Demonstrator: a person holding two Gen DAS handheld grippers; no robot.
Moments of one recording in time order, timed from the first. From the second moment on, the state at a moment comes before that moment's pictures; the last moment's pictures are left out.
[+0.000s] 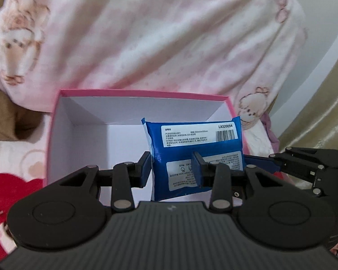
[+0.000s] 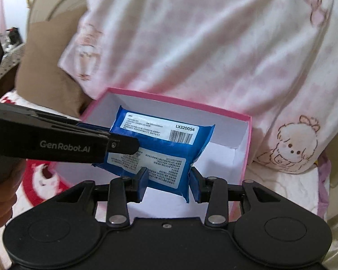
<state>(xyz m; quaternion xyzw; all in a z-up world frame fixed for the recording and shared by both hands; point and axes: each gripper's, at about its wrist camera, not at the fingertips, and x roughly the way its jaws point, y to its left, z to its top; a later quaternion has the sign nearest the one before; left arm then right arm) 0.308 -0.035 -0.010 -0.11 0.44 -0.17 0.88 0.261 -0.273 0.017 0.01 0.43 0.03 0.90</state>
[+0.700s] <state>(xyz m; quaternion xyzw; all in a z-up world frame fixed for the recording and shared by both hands) 0.397 -0.053 -0.093 -0.19 0.52 -0.15 0.82 0.330 -0.275 -0.043 -0.12 0.49 -0.04 0.86</state>
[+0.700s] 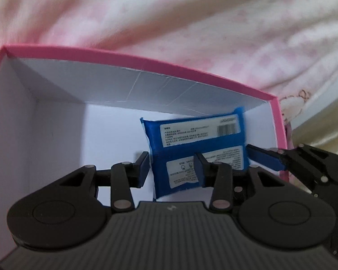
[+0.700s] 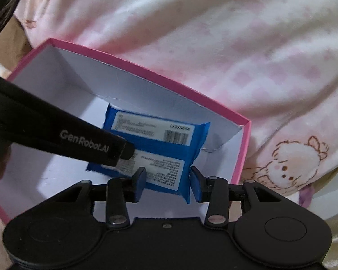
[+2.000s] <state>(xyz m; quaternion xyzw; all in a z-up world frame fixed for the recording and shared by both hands) 0.138 0.051 0.026 -0.03 0.53 -0.20 0.83 0.085 -0.136 0.082 -0.02 0.40 0.15 0.90</state>
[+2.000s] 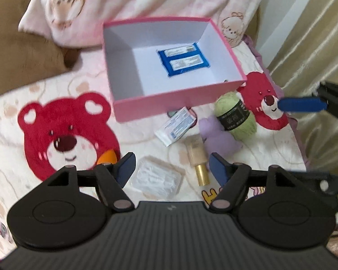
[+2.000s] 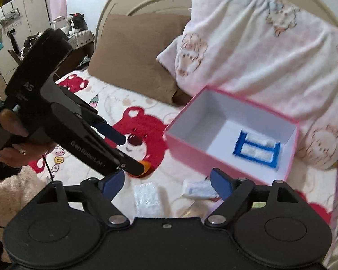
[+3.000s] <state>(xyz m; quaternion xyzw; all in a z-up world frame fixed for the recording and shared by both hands) 0.153 0.070 -0.138 -0.09 0.54 -0.19 0.81 0.107 -0.083 -0.111 0.07 0.50 0.14 0.85</state>
